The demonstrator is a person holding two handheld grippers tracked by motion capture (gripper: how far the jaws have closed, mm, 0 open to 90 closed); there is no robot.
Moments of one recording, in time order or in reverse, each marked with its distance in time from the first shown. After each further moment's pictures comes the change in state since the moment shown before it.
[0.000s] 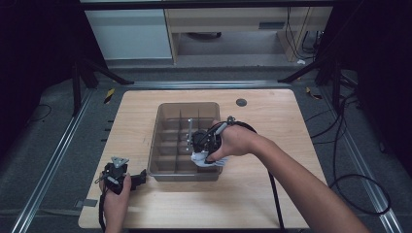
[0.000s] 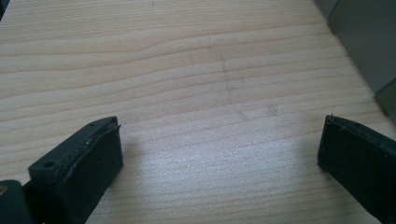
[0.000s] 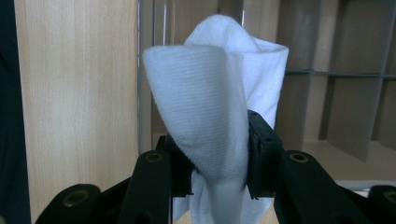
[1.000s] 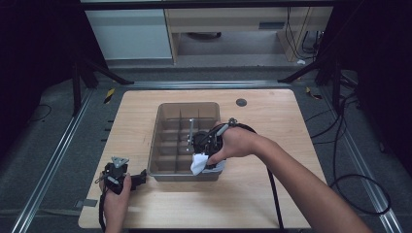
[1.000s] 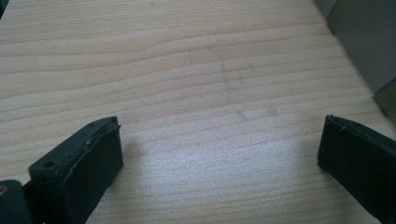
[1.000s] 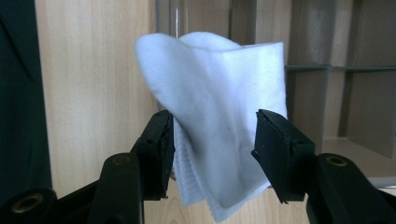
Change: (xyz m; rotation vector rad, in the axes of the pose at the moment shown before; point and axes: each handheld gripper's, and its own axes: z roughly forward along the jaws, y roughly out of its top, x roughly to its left) left arm 0.000 0.000 0.000 0.001 -0.001 0.002; right arm 0.006 -0.003 -0.005 -0.019 0.036 0.047
